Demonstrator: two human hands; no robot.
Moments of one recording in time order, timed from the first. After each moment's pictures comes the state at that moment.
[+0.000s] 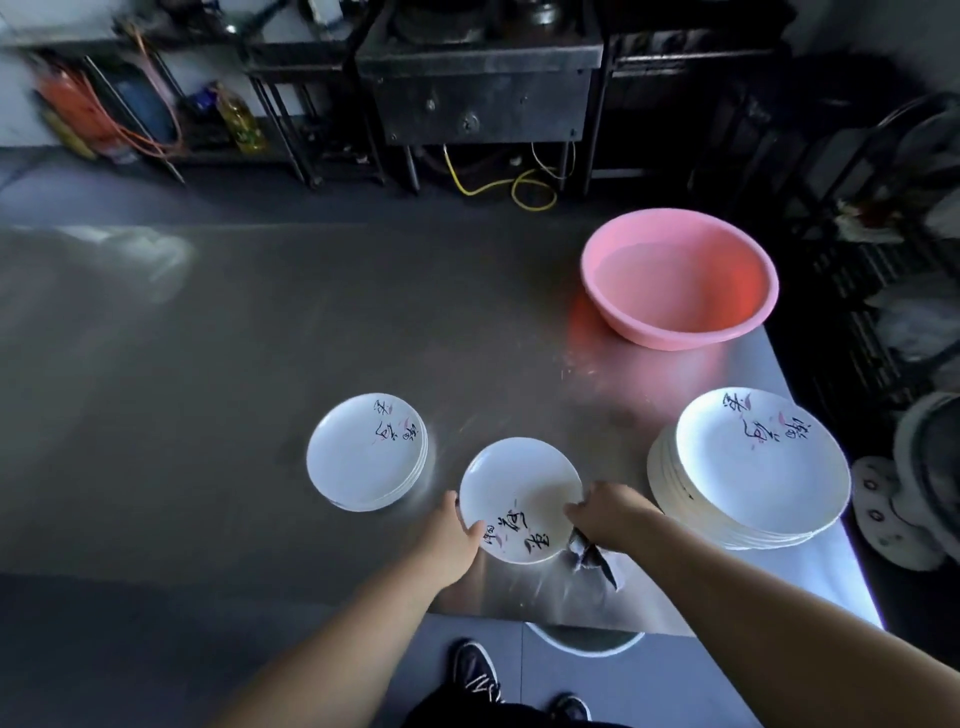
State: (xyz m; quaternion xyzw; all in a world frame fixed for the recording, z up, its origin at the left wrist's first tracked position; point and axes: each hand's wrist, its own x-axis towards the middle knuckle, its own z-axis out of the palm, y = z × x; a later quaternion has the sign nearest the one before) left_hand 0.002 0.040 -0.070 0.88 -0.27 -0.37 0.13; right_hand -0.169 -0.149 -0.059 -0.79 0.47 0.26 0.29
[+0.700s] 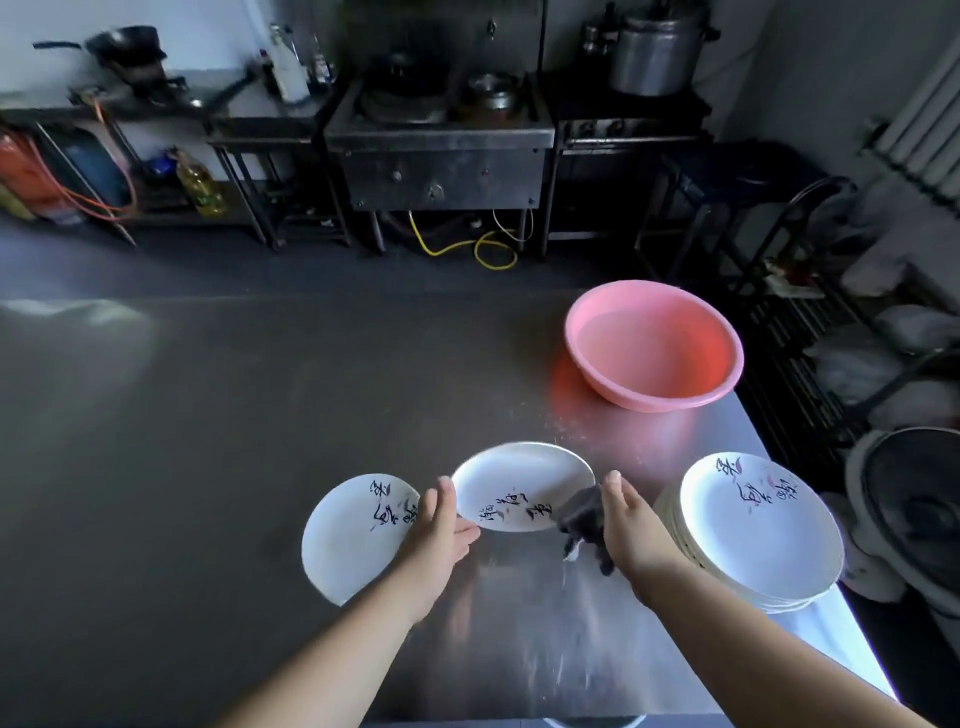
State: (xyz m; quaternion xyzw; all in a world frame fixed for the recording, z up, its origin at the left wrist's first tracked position) left_hand 0.061 0.003 0.032 0.71 -0.13 -0.53 0.46; right_hand -0.134 -0.134 0.044 -0.63 0.53 -0.12 0.55
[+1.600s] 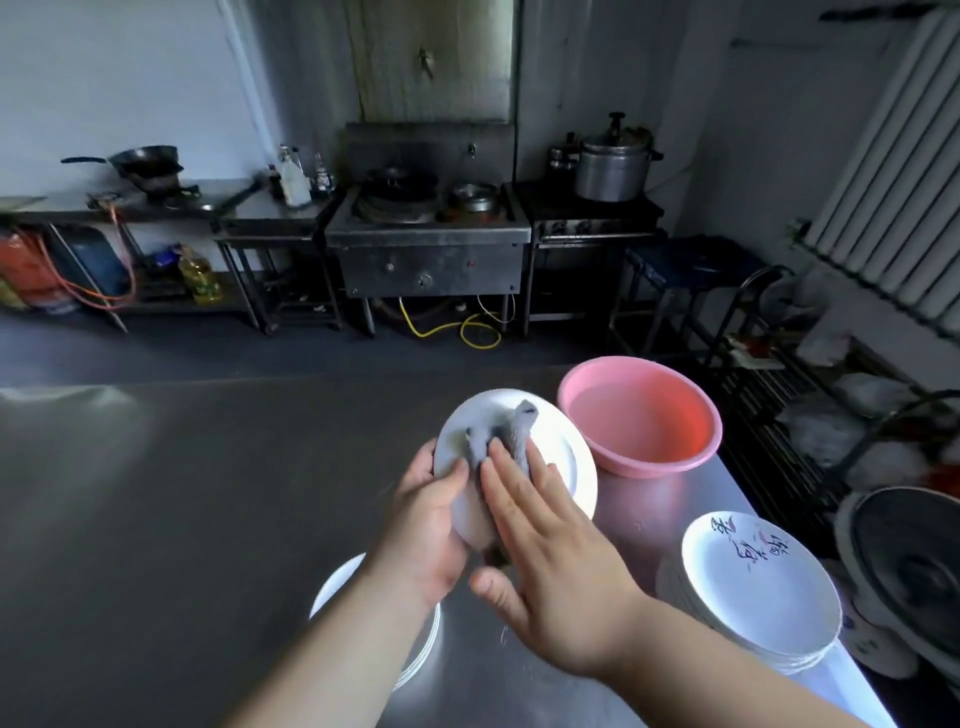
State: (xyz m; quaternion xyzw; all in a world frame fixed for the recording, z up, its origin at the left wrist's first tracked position) left_hand 0.079 -0.013 0.165 0.44 -0.15 -0.49 0.74; right_hand -0.076 -0.073 0.142 -0.96 0.18 -0.22 0.07
